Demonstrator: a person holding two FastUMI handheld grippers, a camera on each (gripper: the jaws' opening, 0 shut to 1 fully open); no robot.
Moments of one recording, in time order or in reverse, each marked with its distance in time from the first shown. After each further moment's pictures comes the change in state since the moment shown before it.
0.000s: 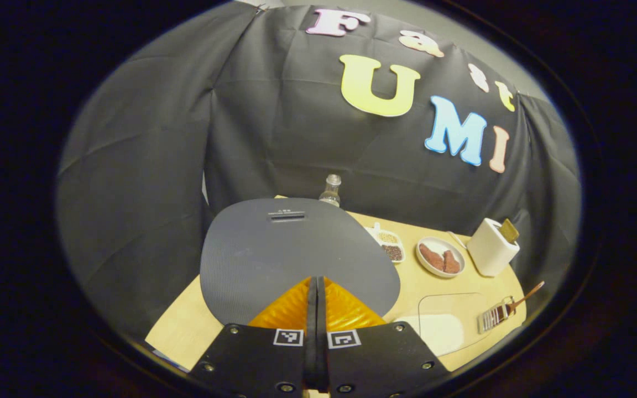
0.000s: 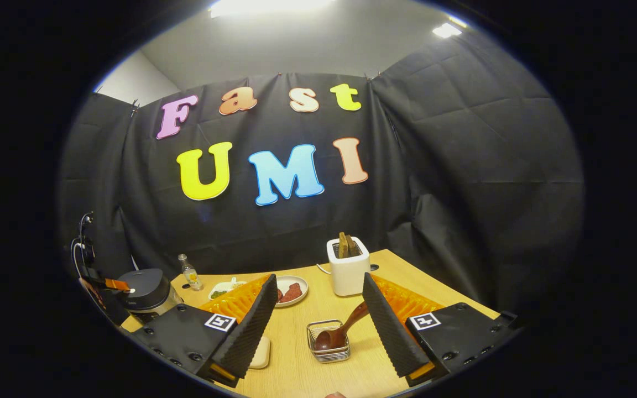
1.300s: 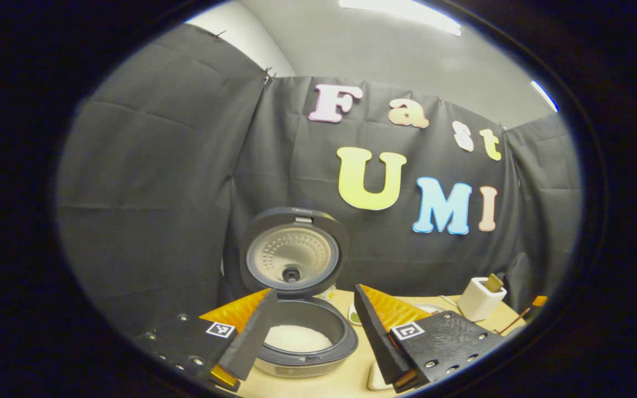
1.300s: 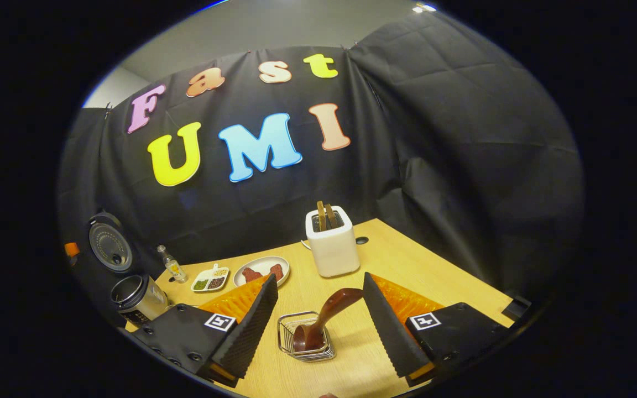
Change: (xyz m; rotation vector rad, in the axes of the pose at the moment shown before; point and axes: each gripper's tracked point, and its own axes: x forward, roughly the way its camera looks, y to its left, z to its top) left arm -0.162 -0.019 0.112 0.042 -0.518 0.057; right arm 0.069 -0.057 -0.065 0.125 0.184 -0.053
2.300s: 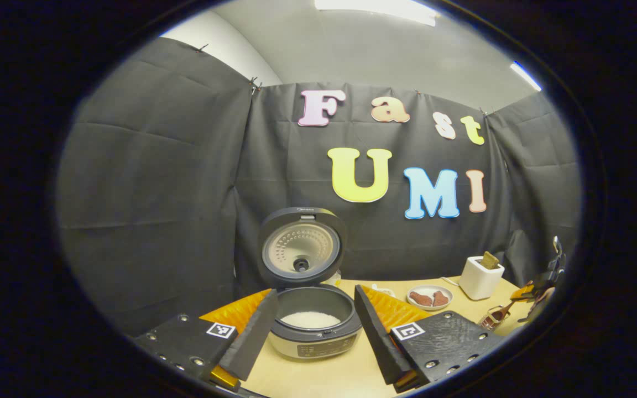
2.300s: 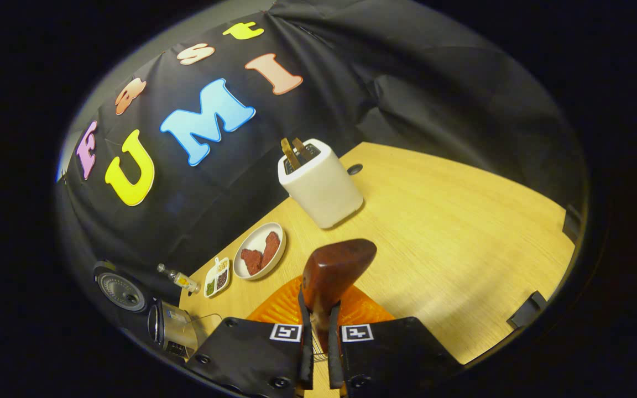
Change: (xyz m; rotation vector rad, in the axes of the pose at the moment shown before) left arm -0.072 0.006 -0.012 0.068 0.033 -0.033; right arm 0.072 0.011 -0.057 0.301 0.216 0.004
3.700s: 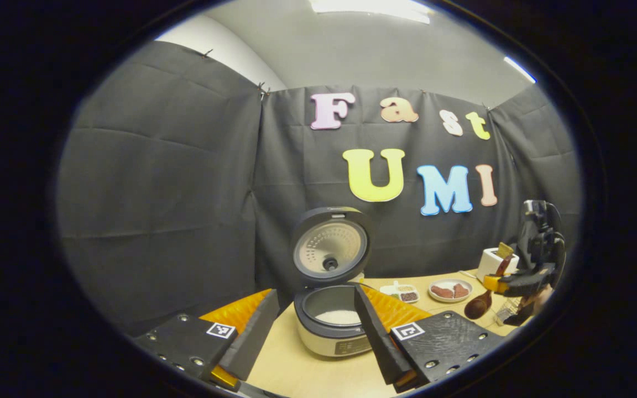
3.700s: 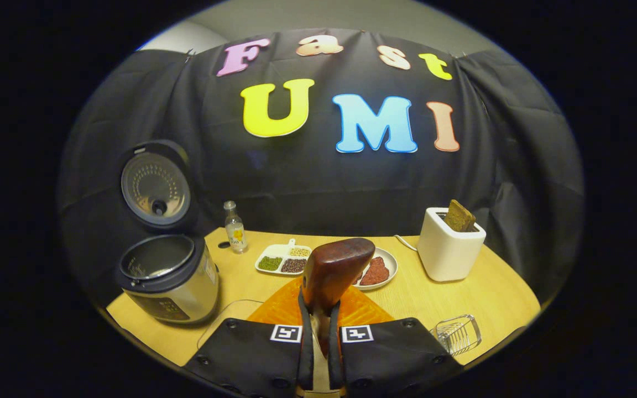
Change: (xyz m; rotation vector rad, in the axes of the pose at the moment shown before) left arm -0.016 0.073 -0.009 0.040 -0.015 0.059; right arm -0.012 0.231 -0.104 -0.755 -0.157 0.210
